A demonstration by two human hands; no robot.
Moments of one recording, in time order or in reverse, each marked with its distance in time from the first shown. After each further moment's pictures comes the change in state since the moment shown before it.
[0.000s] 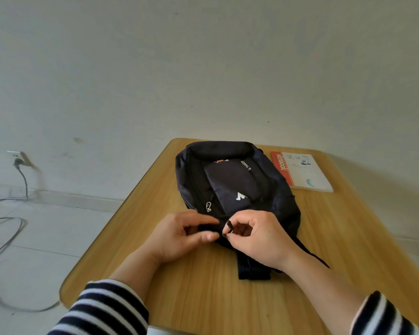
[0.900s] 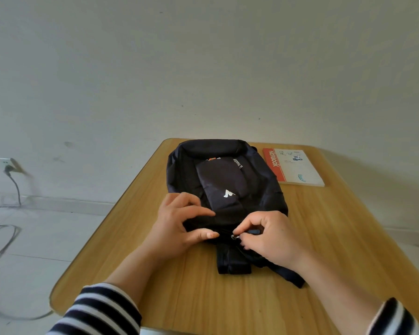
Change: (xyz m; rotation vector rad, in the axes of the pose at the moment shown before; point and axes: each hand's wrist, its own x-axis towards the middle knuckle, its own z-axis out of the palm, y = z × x) left_hand 0.012 0.009 0.008 0.255 0.200 0.184; right_hand -0.019 0.006 -0.023 0.015 0.063 0.198
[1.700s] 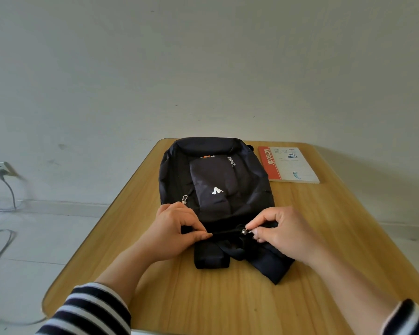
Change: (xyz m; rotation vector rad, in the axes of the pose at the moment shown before) left_hand 0.005 0.003 0.000 -0.017 -0.207 -0.077; right_hand 0.001 0.017 -0.024 0.073 0.023 0.136
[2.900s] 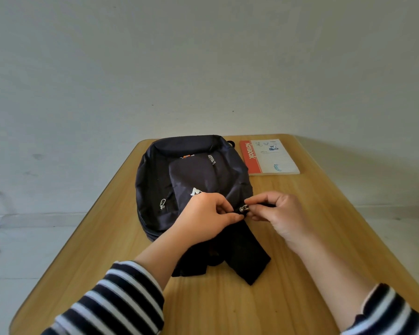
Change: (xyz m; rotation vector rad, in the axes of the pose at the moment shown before) left_hand 0.067 0.087 0.036 -0.164 -0.128 -0.308; right_hand 0.014 0.026 -0.020 0.449 0.215 0.017
